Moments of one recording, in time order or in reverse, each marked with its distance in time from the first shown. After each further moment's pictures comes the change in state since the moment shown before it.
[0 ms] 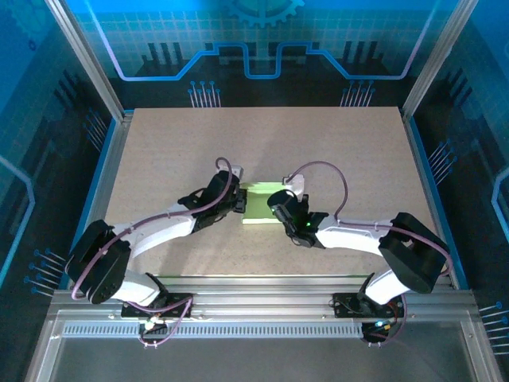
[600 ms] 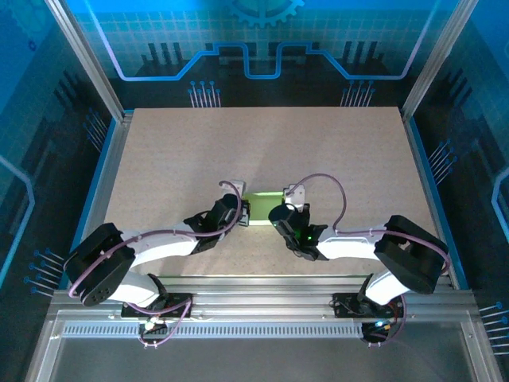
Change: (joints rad) left arm -0.136 -0.014 -0.194 0.297 -0.215 0.006; right arm 0.068 0.001 -0.116 0.158 0.112 -0.040
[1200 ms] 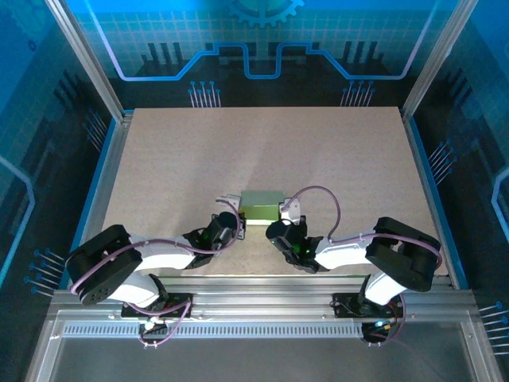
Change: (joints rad) left arm -0.063 0.010 -0.177 0.219 -0.081 0.028; right arm 0.098 0.039 -0.084 0.091 0.035 -0.006
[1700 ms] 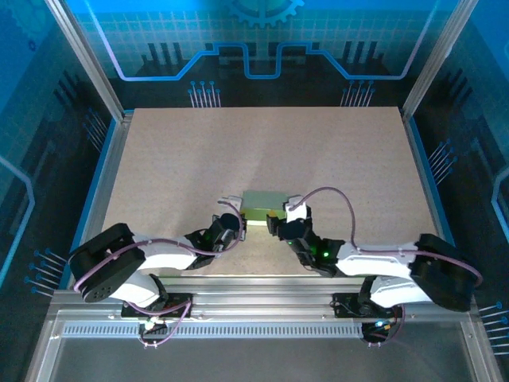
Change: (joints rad) left arm -0.012 0.026 0.000 0.006 -0.033 0.020; right arm -0.002 -0.320 -0.083 -0.048 -0.180 -0.126
